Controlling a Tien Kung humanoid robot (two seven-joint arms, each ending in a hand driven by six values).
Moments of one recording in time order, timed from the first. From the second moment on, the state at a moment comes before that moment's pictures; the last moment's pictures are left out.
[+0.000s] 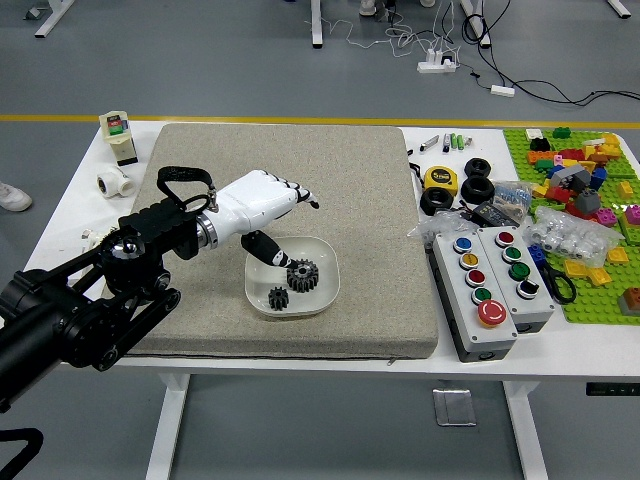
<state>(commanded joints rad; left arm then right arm) -0.79 0.21 -0.79 -1.02 2.27 0.03 -0.16 -0.06 -0.22 0.59 0.31 -0.26 -0.21 -0.02</state>
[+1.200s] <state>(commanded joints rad) -0.21 0.28 -1.47 -1.32 0.99 -0.04 -0.08 -0.10 -0.21 0.58 0.30 -0.26 -0.21 -0.02</state>
